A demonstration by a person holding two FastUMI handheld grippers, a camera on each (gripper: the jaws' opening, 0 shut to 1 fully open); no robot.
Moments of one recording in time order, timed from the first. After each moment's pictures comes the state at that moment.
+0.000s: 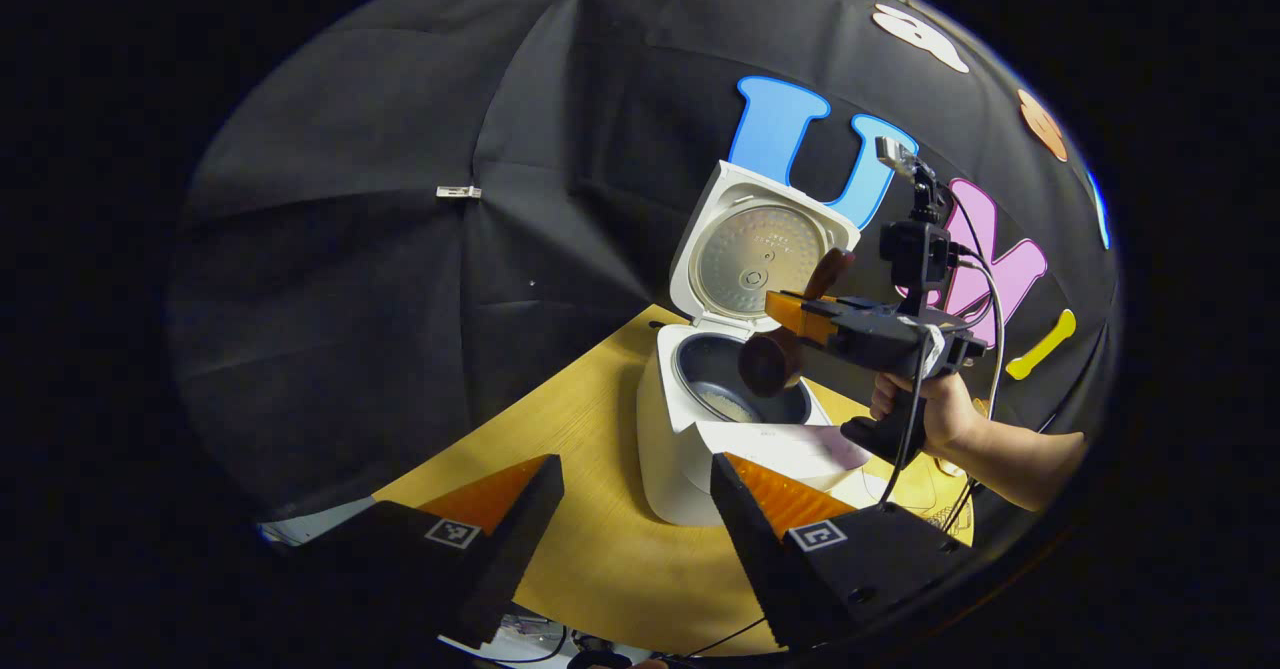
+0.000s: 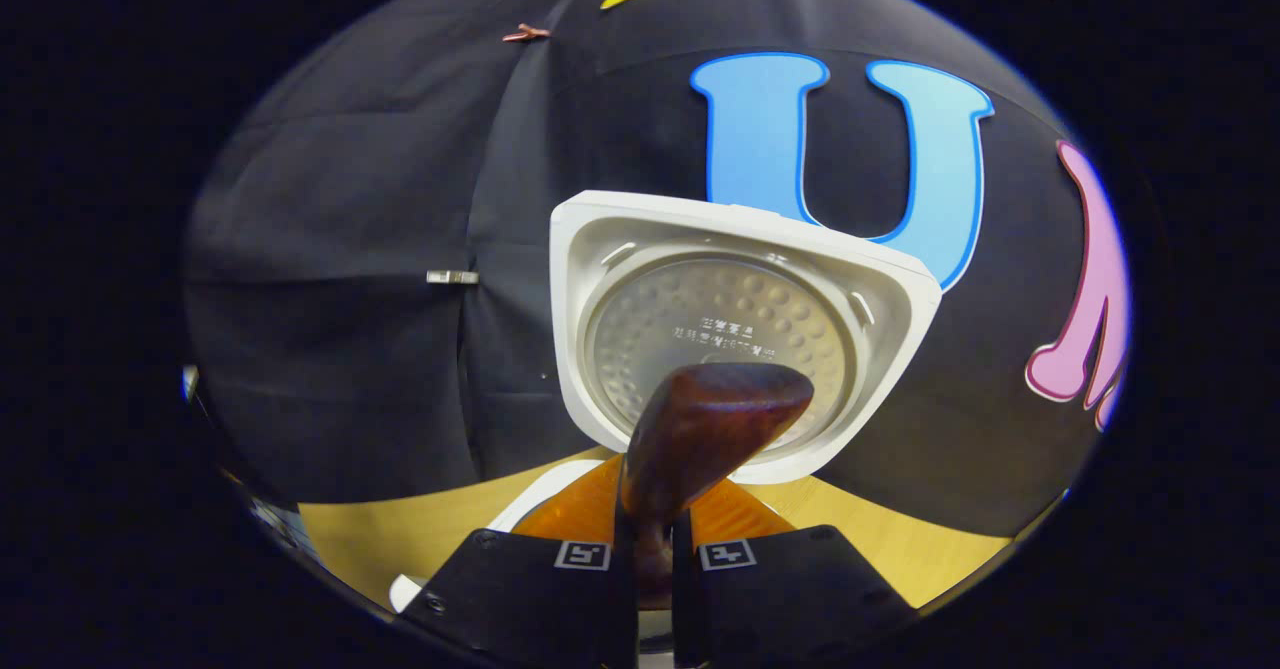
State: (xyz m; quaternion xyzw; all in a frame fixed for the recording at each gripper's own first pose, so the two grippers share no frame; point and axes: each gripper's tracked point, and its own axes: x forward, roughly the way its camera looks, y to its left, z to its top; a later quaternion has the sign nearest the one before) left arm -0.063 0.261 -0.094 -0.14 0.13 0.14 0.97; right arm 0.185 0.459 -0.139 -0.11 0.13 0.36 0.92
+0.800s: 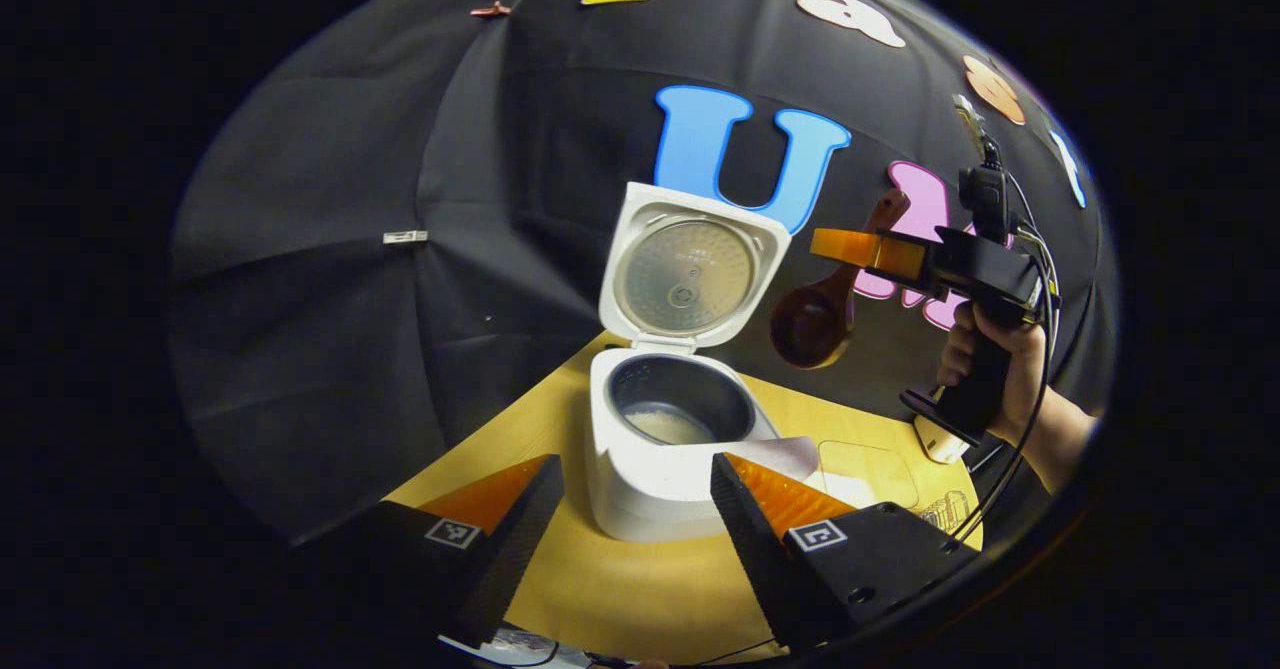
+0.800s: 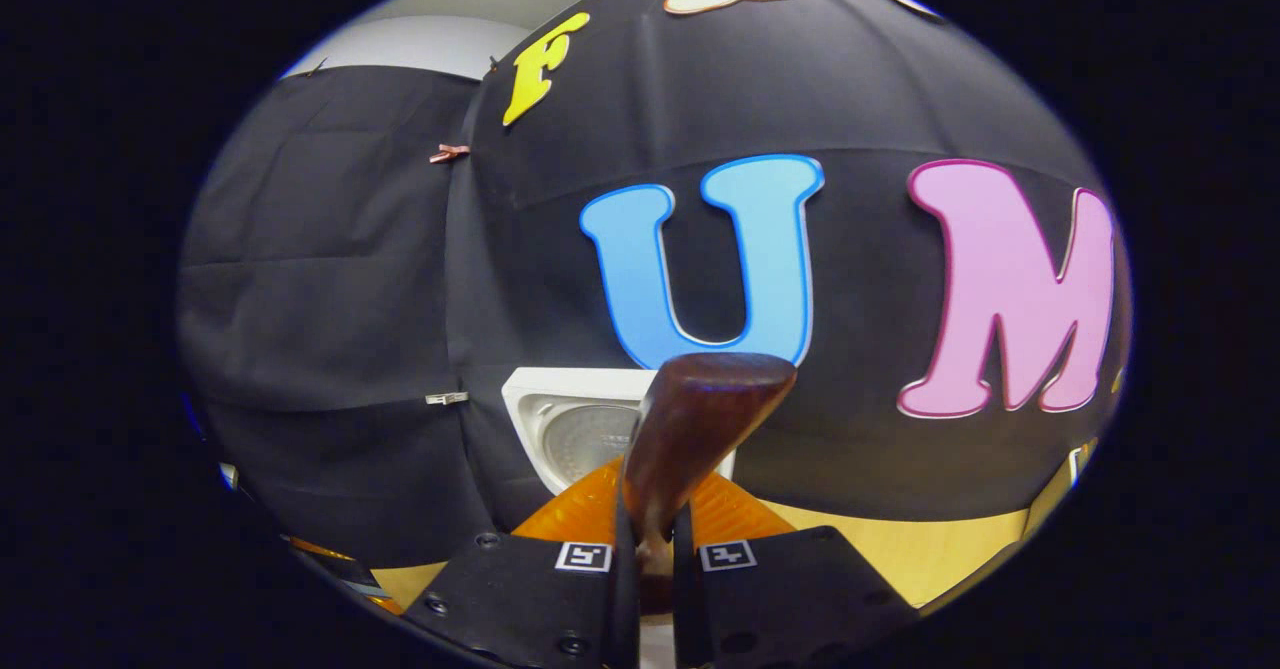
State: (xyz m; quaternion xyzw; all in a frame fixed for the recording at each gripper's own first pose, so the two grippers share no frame) left arm -0.029 0.181 -0.051 -0.07 0.10 0.10 0.99; right arm 0.175 0.334 -0.004 0.00 0.07 0.33 0.94
